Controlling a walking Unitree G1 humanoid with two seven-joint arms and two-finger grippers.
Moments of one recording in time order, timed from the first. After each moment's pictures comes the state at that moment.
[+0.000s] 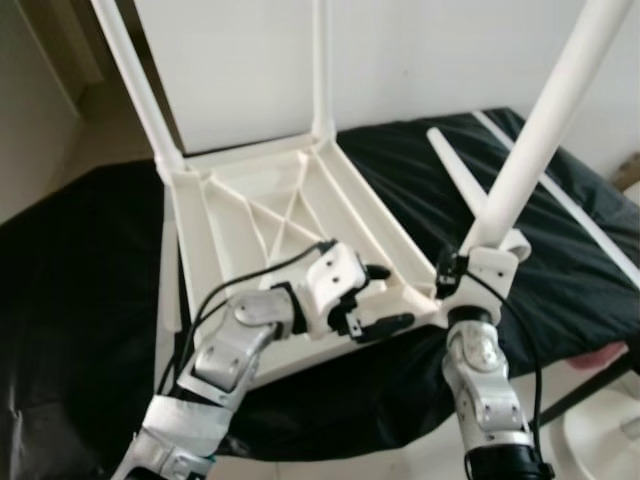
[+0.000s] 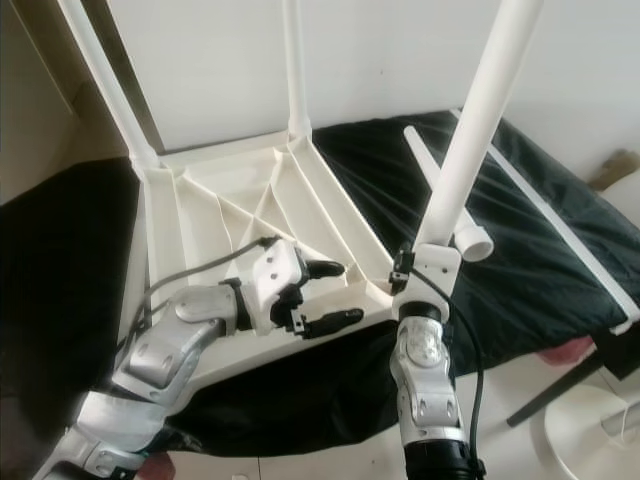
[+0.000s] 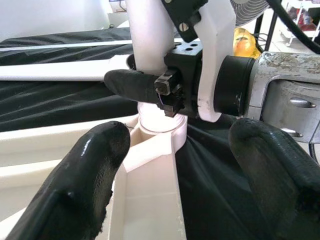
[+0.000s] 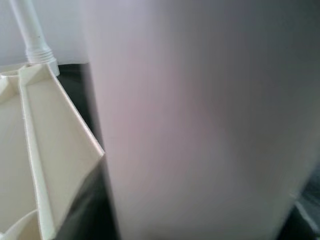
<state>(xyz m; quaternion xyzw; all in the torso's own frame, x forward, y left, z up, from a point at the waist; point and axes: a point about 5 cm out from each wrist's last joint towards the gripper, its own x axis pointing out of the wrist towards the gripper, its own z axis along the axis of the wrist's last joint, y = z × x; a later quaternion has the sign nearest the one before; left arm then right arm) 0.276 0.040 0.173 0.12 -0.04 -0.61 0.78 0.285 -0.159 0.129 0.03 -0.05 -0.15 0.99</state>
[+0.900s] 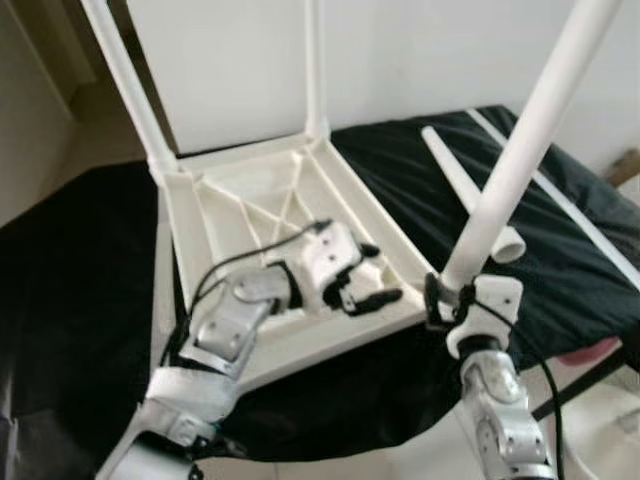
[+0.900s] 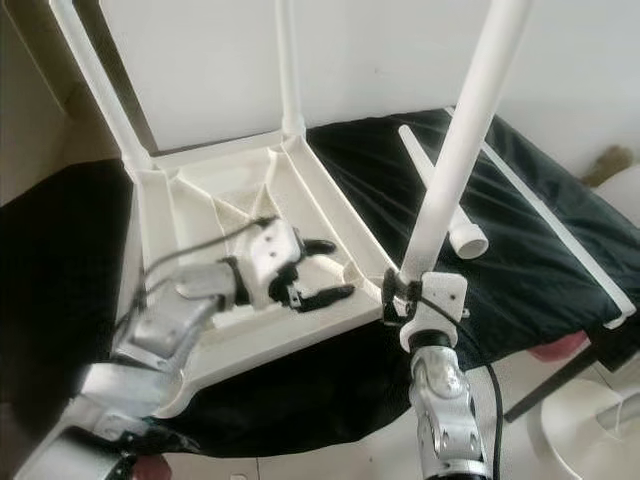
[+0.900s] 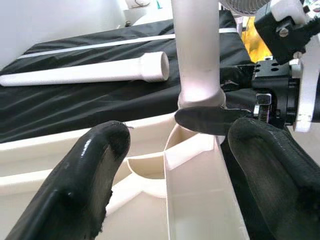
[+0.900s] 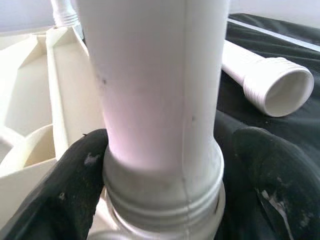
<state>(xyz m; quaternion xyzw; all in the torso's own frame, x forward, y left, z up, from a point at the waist) 0.306 0.048 0.182 0.16 -0.05 -0.58 0.80 0.262 -0.170 0.108 0.02 -0.02 -0.06 1.00</state>
